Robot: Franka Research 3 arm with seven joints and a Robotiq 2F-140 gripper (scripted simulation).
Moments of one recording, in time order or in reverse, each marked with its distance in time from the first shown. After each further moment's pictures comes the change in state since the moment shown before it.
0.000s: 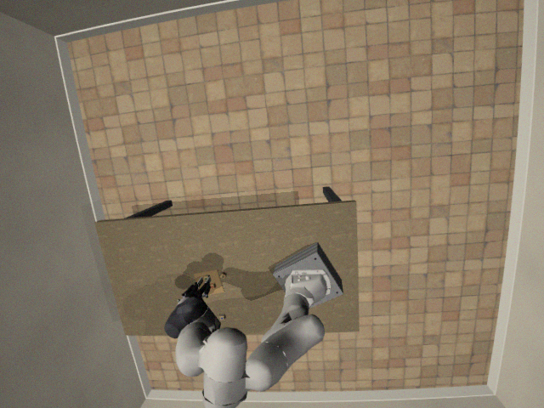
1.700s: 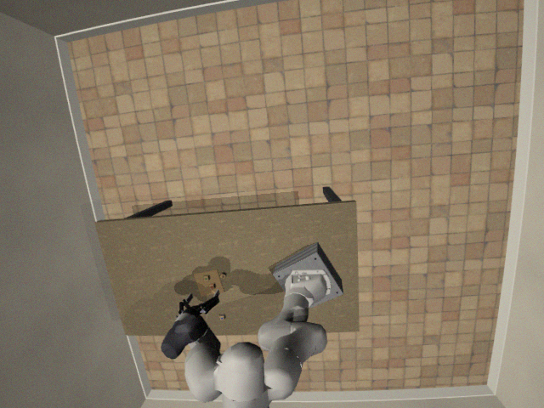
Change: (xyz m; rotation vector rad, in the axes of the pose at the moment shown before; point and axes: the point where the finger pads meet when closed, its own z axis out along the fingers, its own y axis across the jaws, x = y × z) arm 0.032 -0.019 -0.069 0.016 0.000 -0.086
